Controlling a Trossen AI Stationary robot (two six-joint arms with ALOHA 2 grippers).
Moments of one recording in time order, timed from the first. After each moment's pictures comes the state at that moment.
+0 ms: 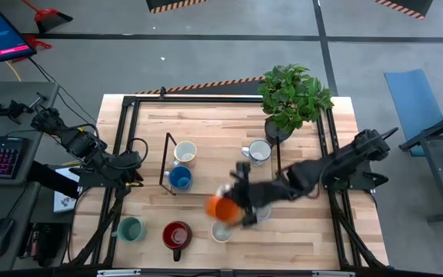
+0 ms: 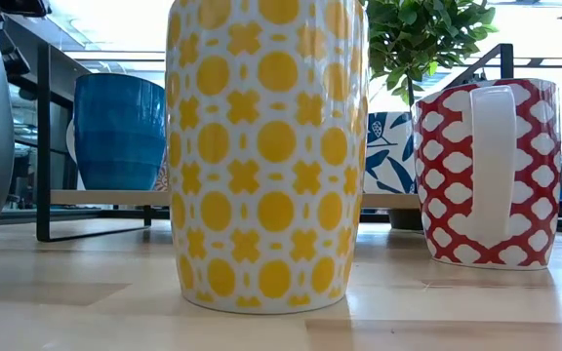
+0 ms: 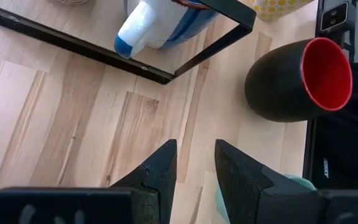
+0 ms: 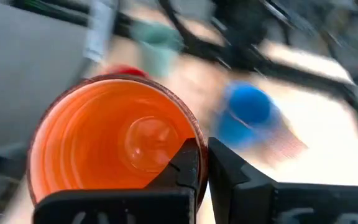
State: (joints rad) left arm -0.57 0.60 0.73 -1.10 -0.13 -0.84; right arm 0.43 1.67 1.61 -0.58 0.38 0.02
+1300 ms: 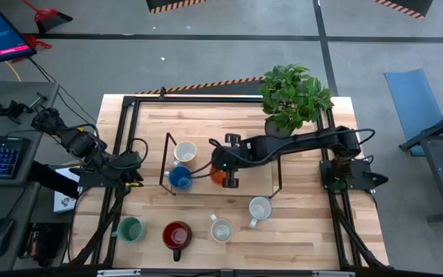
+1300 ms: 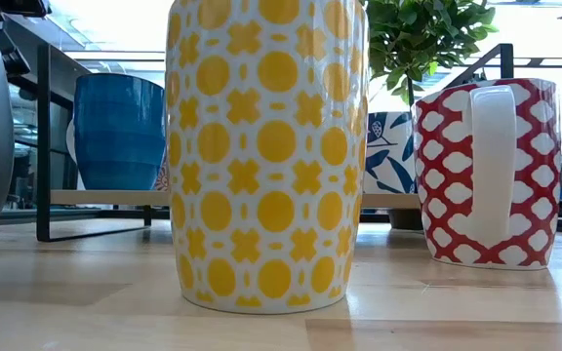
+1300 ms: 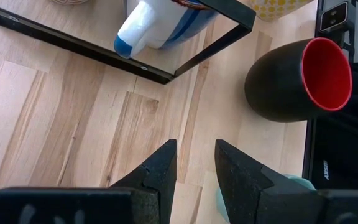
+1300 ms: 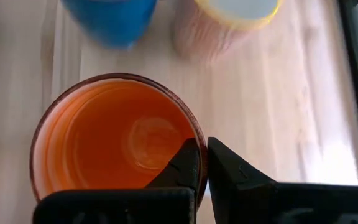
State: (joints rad) left arm -0.57 0.60 0.73 -1.10 -0.13 -0.84; right arm 0.11 1.91 1.74 -0.87 0.26 0.02
